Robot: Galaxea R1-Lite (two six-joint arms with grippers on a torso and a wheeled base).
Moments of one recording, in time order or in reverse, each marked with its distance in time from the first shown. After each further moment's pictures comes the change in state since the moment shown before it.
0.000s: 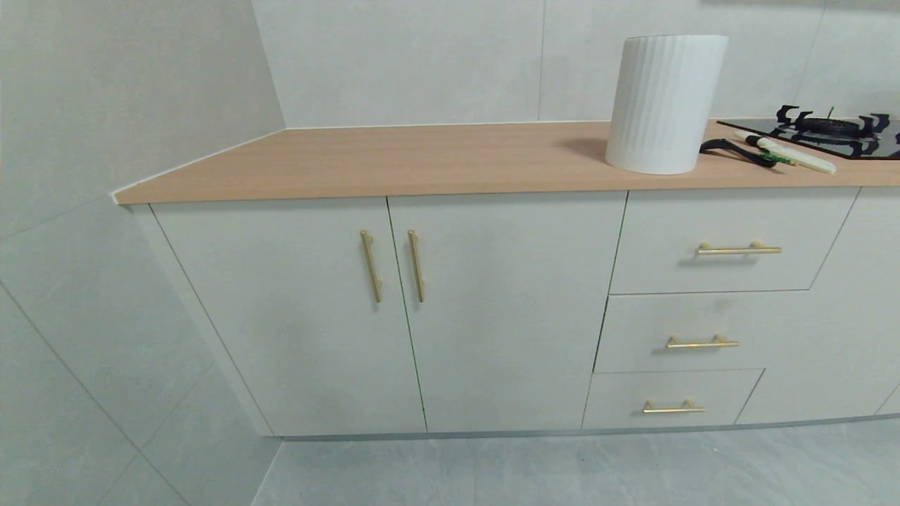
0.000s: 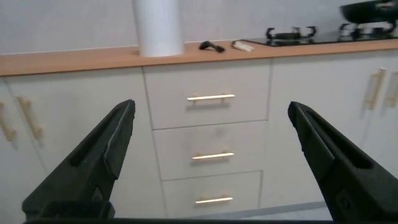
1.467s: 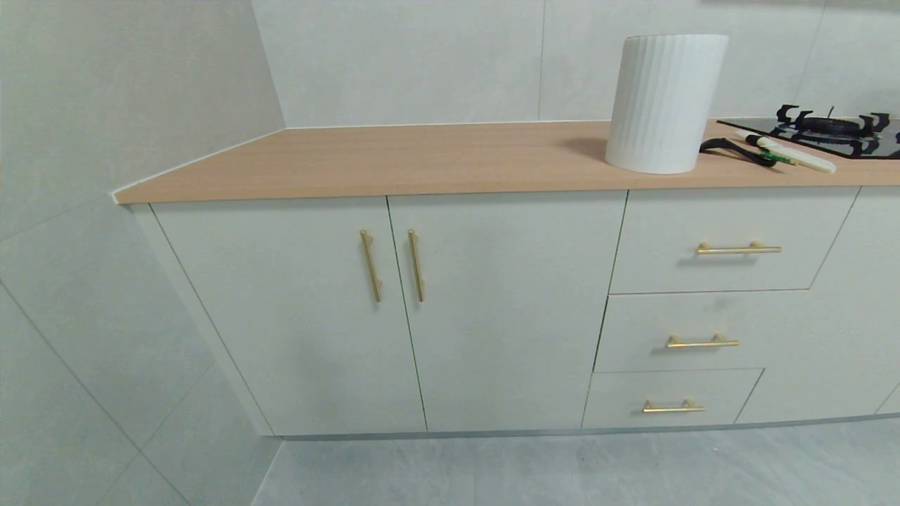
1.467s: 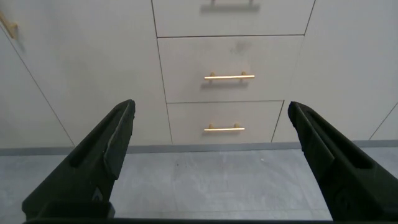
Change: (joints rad) left arm 0.107 -0.107 0.605 -0.263 -0.223 0.036; right arm -0.013 -0.076 0.499 -0.142 0.108 0.000
